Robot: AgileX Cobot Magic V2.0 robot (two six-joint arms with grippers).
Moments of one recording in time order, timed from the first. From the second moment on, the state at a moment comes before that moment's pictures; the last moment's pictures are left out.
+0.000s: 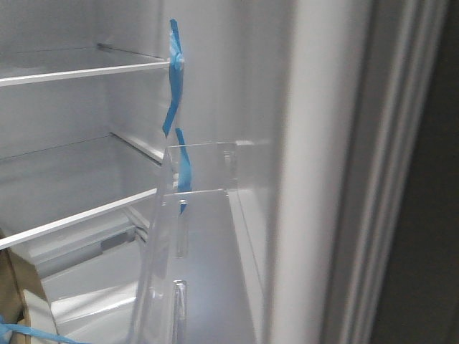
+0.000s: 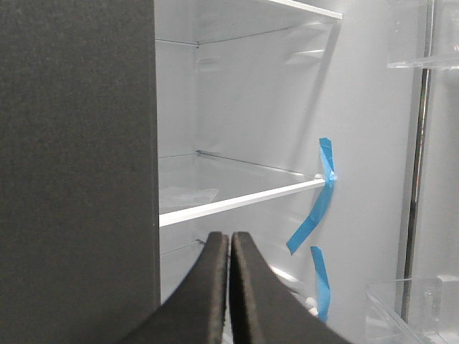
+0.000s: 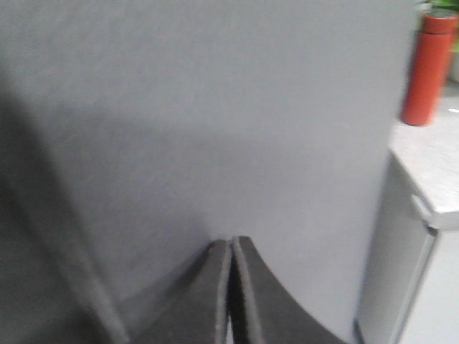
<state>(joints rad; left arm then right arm) -0.05 -0.01 0.00 -0.03 -0.13 -0.02 0.46 0.76 -1.23 0.28 0.80 -0.18</state>
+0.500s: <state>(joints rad) -0.05 -0.01 0.00 -0.03 -0.13 -0.02 0.51 0.96 -1.38 0.48 0.79 -0.37</state>
